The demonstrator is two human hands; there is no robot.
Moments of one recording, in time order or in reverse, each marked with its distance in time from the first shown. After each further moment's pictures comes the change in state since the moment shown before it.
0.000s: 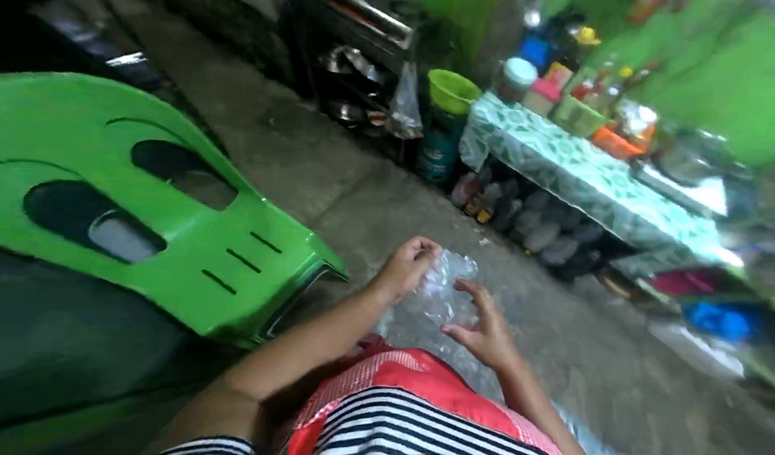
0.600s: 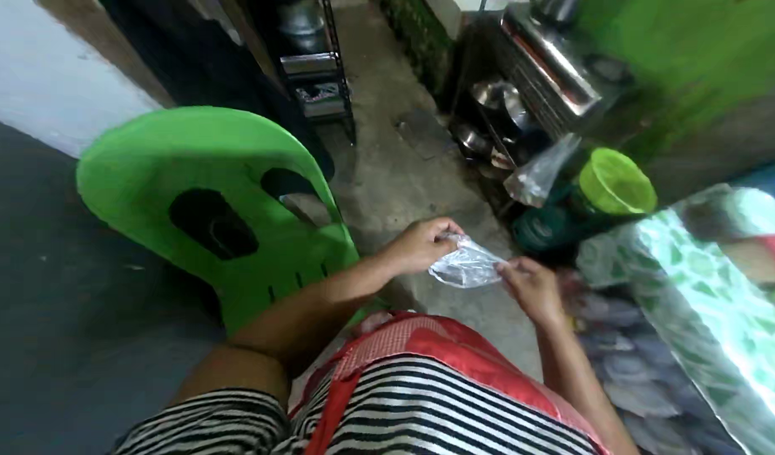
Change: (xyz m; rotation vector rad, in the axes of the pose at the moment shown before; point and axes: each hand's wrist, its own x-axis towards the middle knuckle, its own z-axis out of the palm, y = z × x) left_hand 0.224 0.082 -0.282 0.322 0.297 0.097; right_hand 0.483 0.021 0.072 0.125 -0.325 0.085
